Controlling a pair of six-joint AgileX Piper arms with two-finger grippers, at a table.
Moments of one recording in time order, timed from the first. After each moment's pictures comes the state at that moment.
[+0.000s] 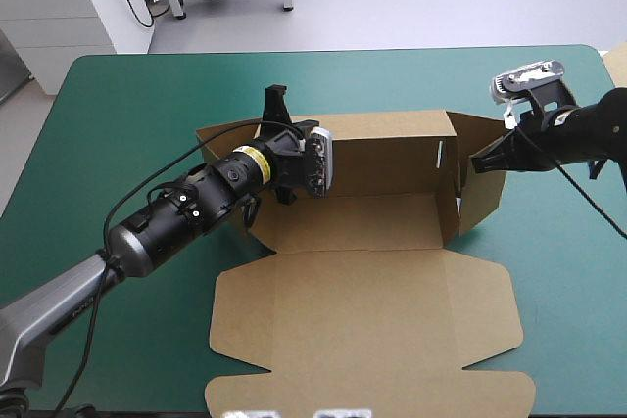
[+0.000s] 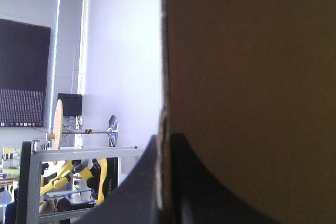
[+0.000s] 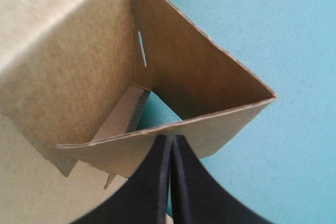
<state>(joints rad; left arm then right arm) -0.71 1.46 -1.18 0.48 0.17 0.77 -0.01 1.34 -1.45 0.28 1.16 -0.42</state>
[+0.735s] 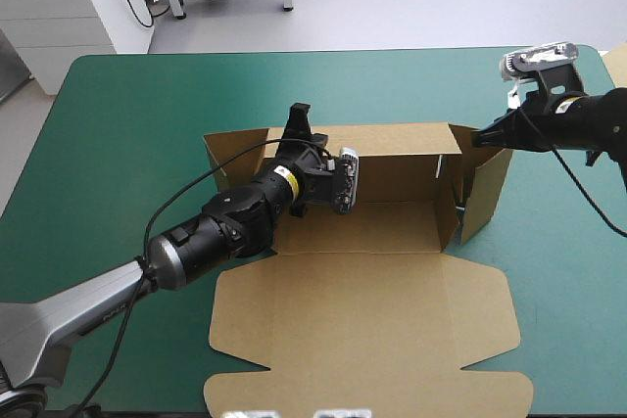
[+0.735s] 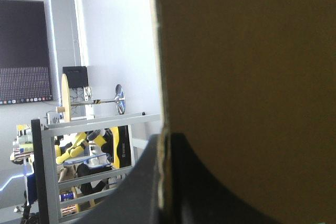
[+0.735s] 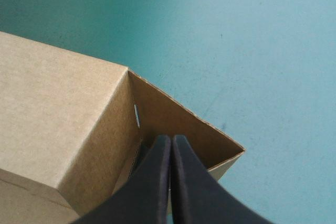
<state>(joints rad) -0.86 1.53 -1.18 1.11 0.39 0.18 -0.01 1.34 -1.45 0.28 1.00 -0.34</state>
